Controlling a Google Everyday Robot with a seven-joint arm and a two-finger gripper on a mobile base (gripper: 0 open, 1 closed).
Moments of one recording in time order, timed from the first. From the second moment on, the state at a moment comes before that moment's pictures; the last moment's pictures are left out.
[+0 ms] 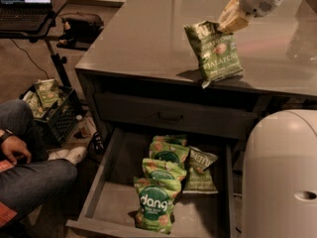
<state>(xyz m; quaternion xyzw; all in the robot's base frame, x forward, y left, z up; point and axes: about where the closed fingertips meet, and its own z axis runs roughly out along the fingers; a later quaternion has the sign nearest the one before) 0.720 -0.209 0.958 -0.66 0.67 0.02 0.34</state>
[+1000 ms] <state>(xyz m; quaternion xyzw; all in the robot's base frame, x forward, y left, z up) 0.722 -0.208 0.957 -0.66 0.67 0.02 0.34</state>
